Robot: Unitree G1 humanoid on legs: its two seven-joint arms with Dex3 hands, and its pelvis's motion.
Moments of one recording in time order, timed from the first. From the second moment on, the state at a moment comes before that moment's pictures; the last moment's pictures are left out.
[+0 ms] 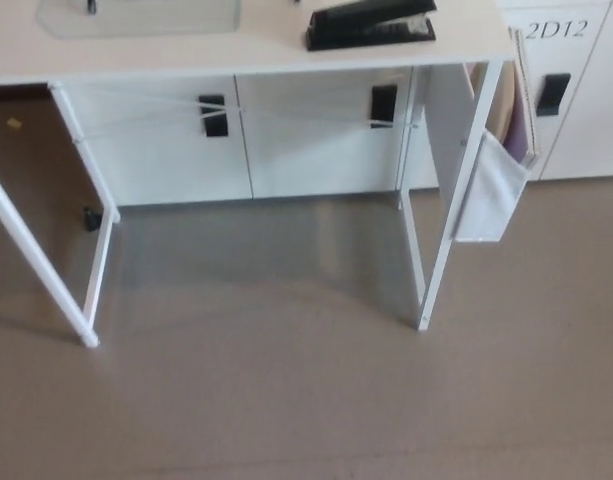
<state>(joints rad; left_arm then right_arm) 0.29 0.72 0.42 1.10 -0.17 -0.01 -0.26 0.38 -0.61 -0.33 0.96 0.05 -0.15 0.15</state>
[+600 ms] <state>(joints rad) 0.29 0.74 0.41 1.05 -0.17 -0.01 -0.27 0.36 -0.59 -0.32 1.05 0.05 -0.21 0.14</state>
